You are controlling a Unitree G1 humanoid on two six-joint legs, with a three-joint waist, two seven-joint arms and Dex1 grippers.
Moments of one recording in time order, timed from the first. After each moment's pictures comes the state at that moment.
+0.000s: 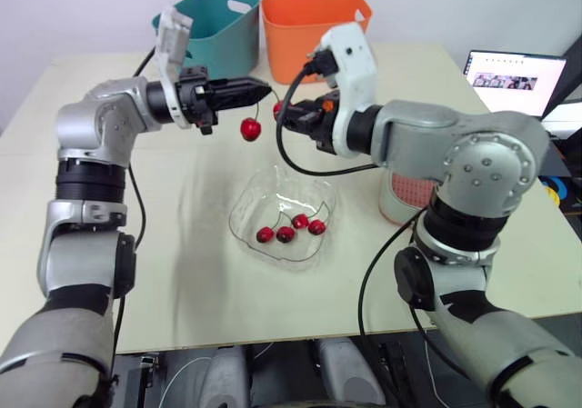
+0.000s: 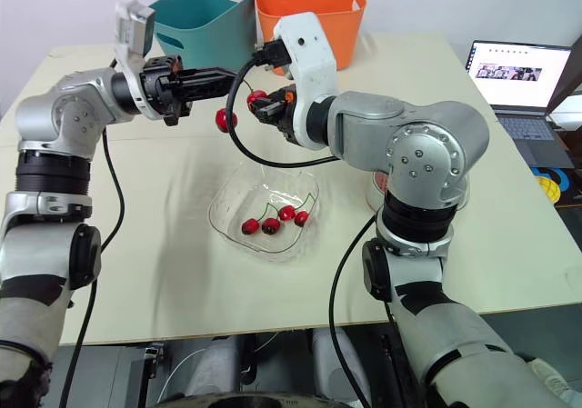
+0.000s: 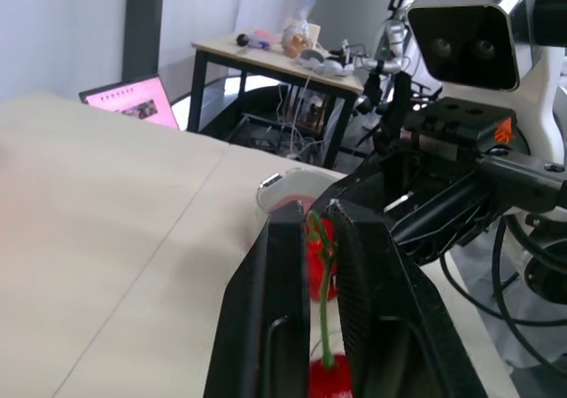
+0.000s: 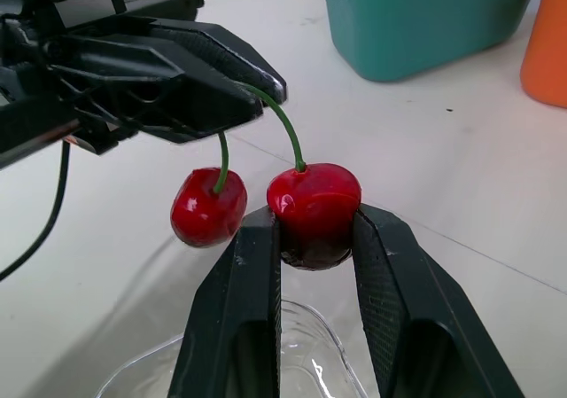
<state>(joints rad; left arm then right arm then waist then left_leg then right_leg) -1.11 0.58 0.03 0.50 -0.59 0.64 -1.33 -1.08 -0.14 -0.16 -0.37 0.73 1.61 -0.01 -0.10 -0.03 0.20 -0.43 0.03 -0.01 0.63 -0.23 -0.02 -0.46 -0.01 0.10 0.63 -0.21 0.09</state>
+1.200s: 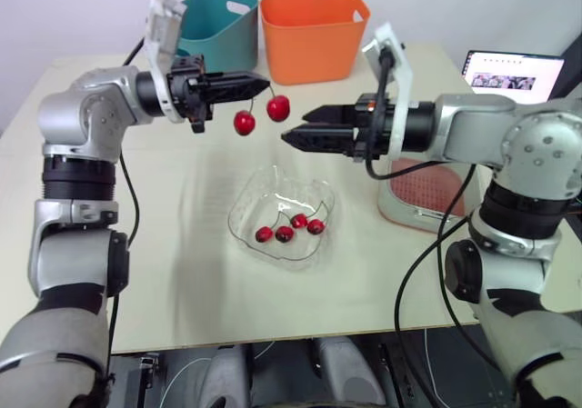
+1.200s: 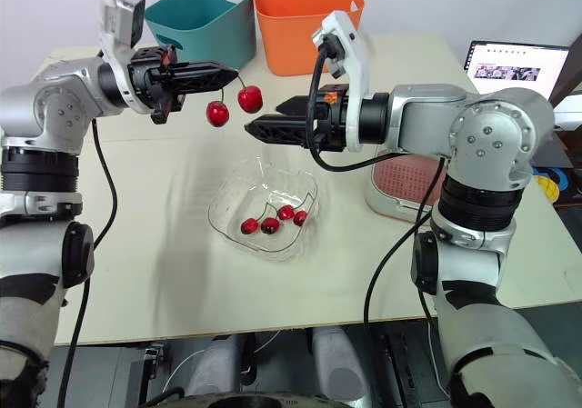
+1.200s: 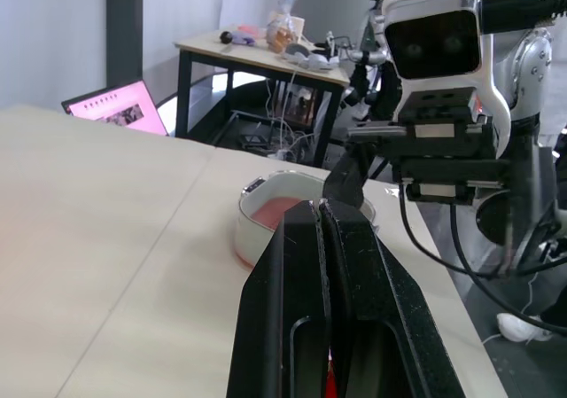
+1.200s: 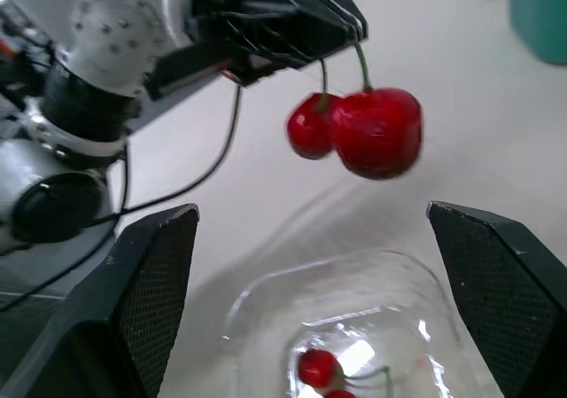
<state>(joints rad) -1.12 0.61 0.04 0.40 -0.61 0.70 -1.35 -1.06 -0.42 -0.21 -0.18 0.93 1.51 0.53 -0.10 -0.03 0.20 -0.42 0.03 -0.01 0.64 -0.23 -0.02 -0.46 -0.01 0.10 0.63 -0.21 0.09</state>
